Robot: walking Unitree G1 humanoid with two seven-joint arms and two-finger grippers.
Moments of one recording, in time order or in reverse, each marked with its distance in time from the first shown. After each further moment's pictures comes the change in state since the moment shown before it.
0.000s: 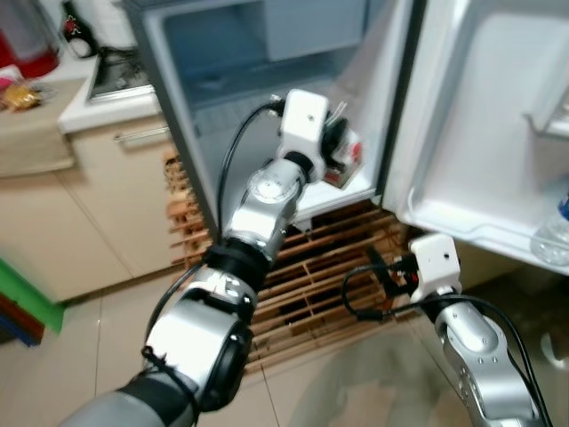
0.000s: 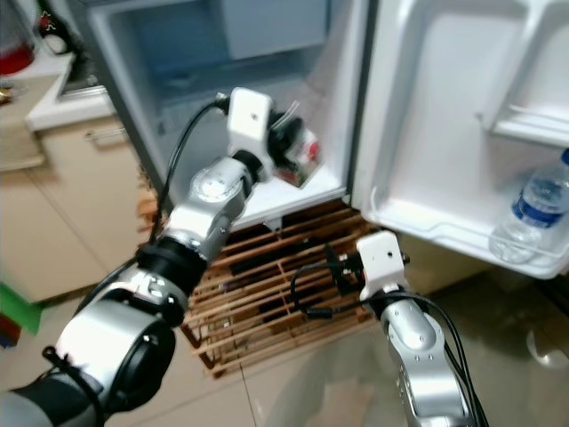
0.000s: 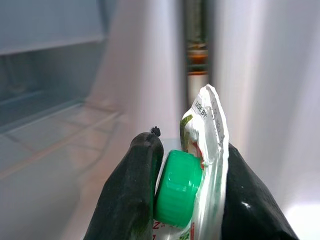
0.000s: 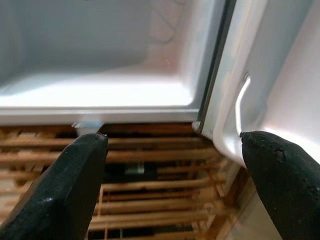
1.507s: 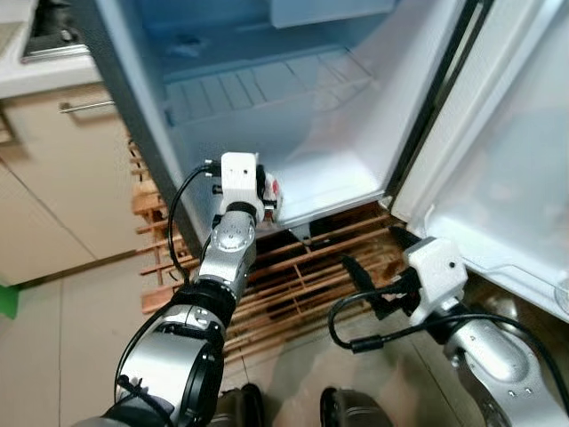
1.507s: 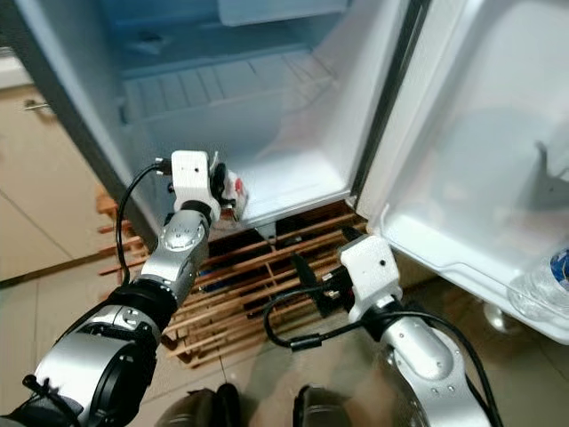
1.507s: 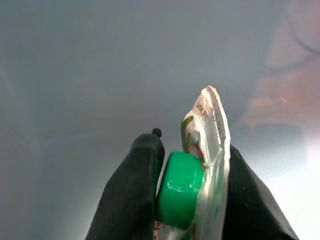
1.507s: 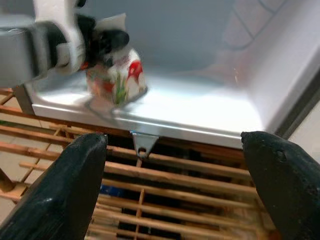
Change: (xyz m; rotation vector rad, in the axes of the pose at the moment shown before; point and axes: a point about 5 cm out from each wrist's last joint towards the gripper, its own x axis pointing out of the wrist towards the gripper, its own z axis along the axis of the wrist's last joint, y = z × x) left arm -0.051 0.073 -0.055 0.017 0.089 0.611; right arm -0.050 0.028 0.061 -0.017 -0.101 0.240
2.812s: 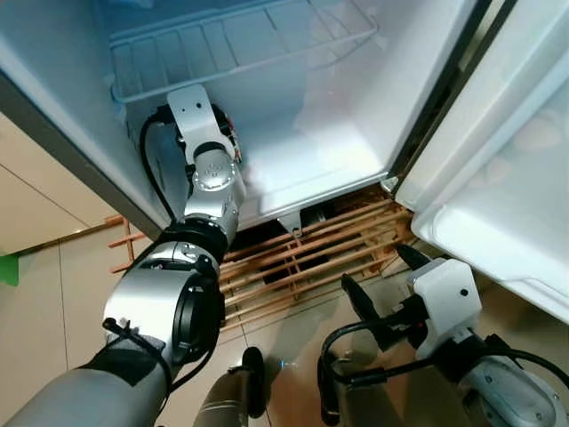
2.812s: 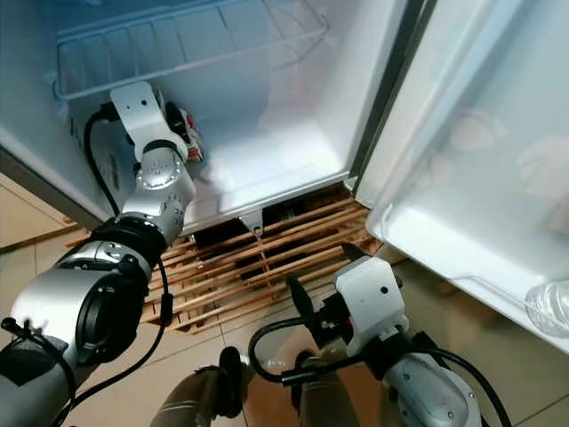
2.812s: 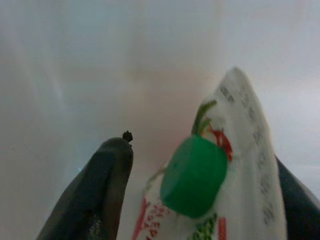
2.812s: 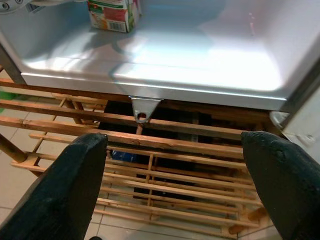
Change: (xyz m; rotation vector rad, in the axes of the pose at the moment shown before) left arm 0.027 0.021 0.053 -0.171 -0.043 0.285; right arm -0.020 0.022 0.009 0.004 0.075 -0.015
